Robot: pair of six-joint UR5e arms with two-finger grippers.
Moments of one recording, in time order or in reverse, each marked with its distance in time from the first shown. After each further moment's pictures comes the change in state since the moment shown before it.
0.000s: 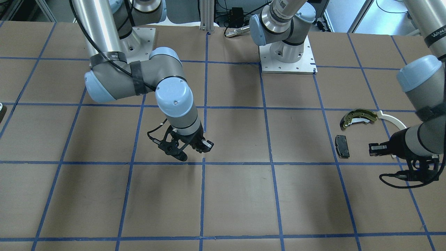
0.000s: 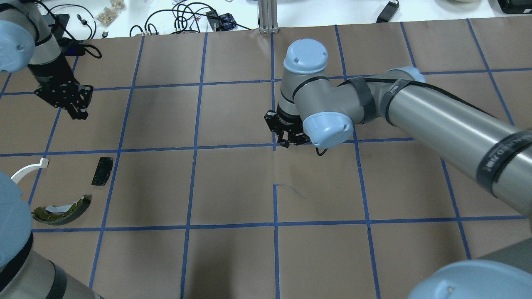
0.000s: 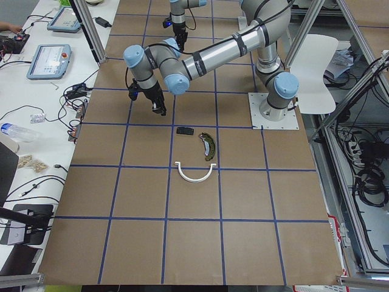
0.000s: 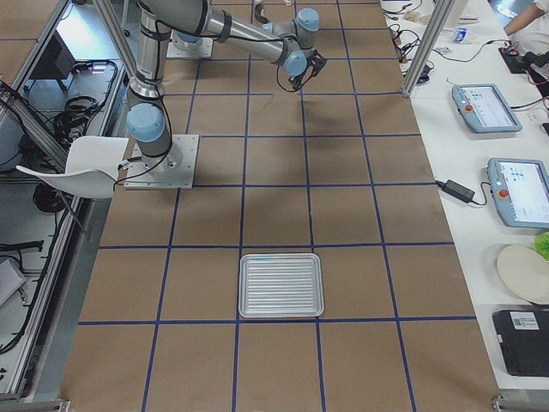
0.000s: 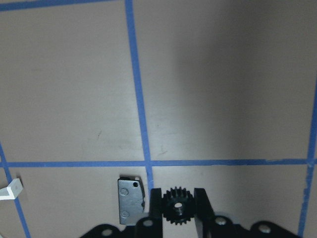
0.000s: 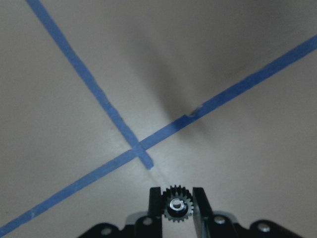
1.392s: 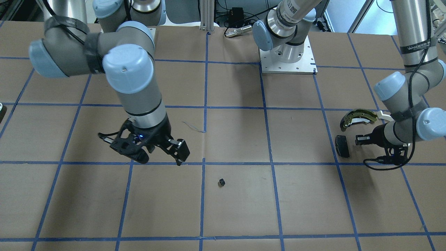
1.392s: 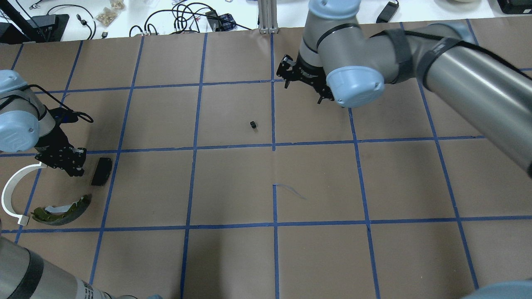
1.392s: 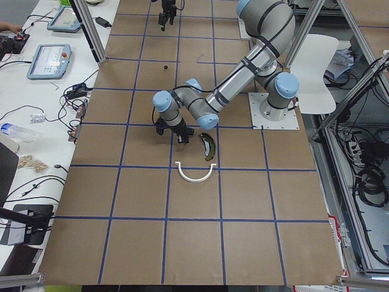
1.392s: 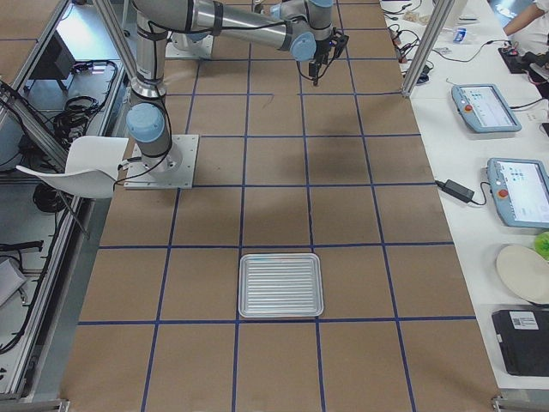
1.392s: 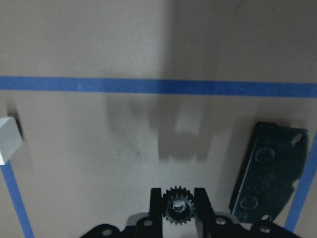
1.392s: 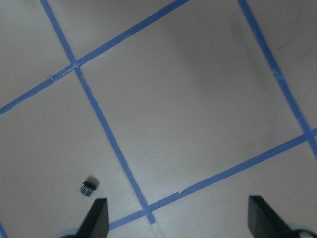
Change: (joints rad) left arm 0.155 -0.012 -0.356 0.338 0.001 0.132; right arm -0.158 -0.150 -0.142 0.150 -0.105 -0.273
